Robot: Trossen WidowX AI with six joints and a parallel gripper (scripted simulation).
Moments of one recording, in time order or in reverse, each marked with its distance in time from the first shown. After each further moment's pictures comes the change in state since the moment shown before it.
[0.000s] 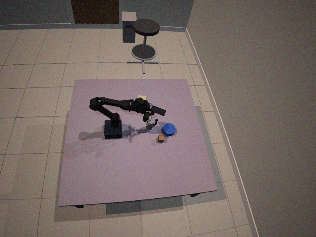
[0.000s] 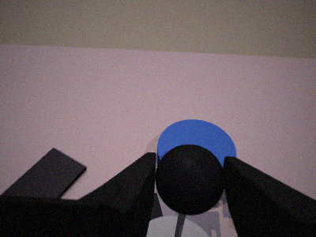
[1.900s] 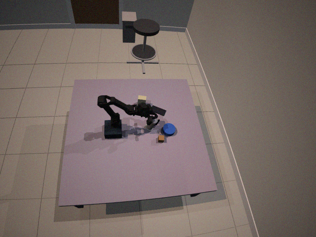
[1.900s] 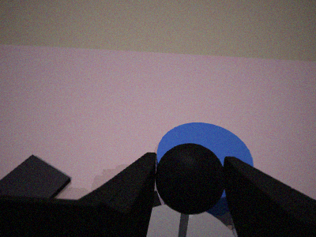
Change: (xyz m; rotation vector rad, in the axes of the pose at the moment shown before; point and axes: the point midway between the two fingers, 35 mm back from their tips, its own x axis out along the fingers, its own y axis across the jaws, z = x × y) arm 0.061 0.001 -0.039 -0.008 -0.055 0.000
